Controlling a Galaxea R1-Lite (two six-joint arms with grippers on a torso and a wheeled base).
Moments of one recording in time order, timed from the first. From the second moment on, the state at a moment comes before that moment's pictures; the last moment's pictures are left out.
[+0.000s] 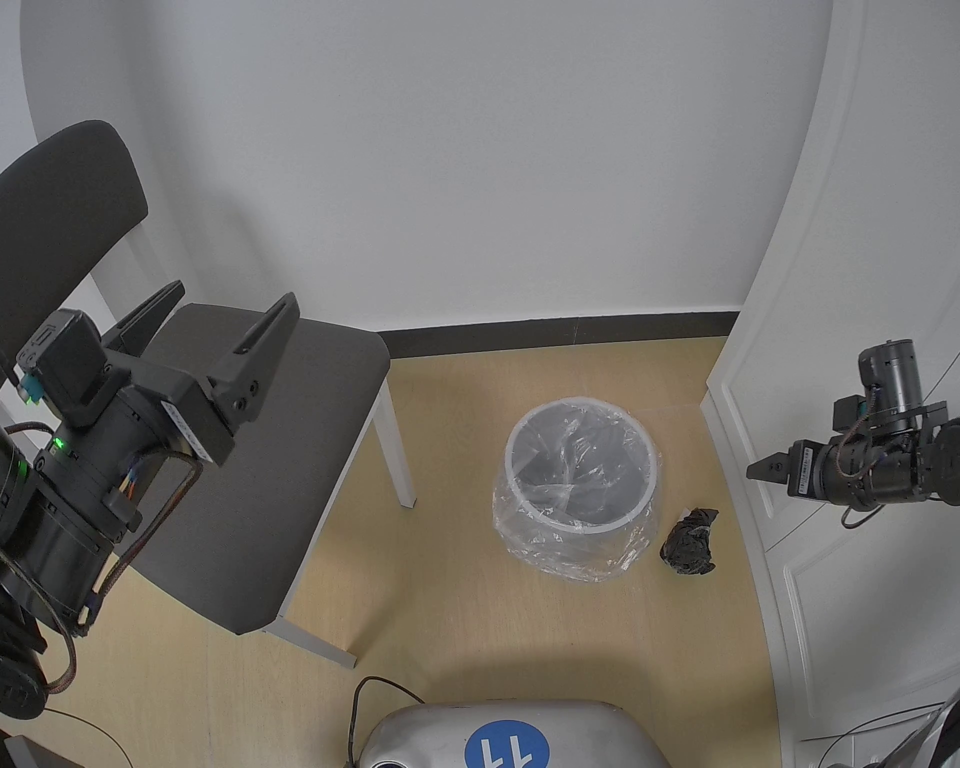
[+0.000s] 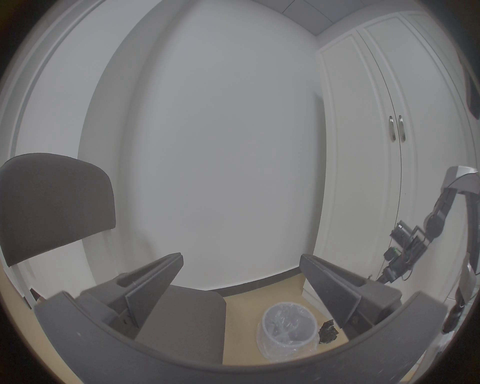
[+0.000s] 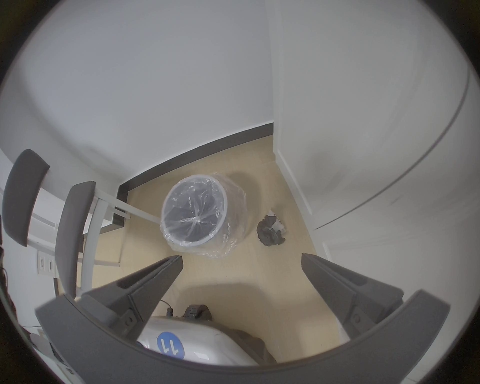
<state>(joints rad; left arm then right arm) -0.65 1.33 -0.44 -1.20 0.28 0.13 0.15 1.61 -0.82 -0.10 -0.05 0.31</state>
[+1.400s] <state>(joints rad) -0.59 1.42 -0.42 -1.21 0.27 0.17 0.00 2.61 -1.52 -0.20 0.05 0.42</state>
